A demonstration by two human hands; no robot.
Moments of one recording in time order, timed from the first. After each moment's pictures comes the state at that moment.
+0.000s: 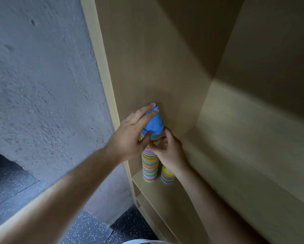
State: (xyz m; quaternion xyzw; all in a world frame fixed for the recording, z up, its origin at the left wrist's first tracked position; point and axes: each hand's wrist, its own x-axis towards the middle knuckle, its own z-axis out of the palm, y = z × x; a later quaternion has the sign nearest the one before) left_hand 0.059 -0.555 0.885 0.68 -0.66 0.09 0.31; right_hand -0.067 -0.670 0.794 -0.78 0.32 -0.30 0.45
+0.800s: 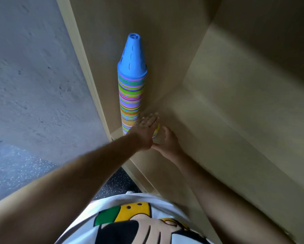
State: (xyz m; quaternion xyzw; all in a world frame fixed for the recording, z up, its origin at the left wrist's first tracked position) left_hand -0.031 -0.603 0.701 0.75 -0.65 -0.15 0.00; right_hand -0.166 -0.683 0.635 -0.78 0.46 -0.09 0.41
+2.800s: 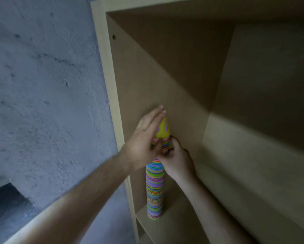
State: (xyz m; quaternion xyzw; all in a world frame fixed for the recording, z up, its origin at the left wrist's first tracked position) left_hand 0.060 -0.582 0.966 0.66 -0.65 0.11 0.36; right_hand -0.057 -0.672 0.898 -0.79 0.35 -0.32 0.39
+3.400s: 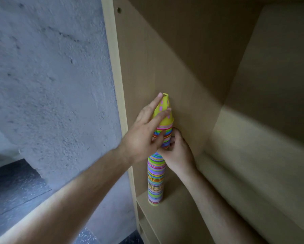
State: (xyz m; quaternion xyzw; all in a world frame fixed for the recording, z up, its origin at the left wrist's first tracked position) left_hand 0.051 -0.571 0.948 0.68 -0.63 0.15 0.34; right_hand -0.048 -0.687 0.864 -0.80 0.30 -0.32 0.41
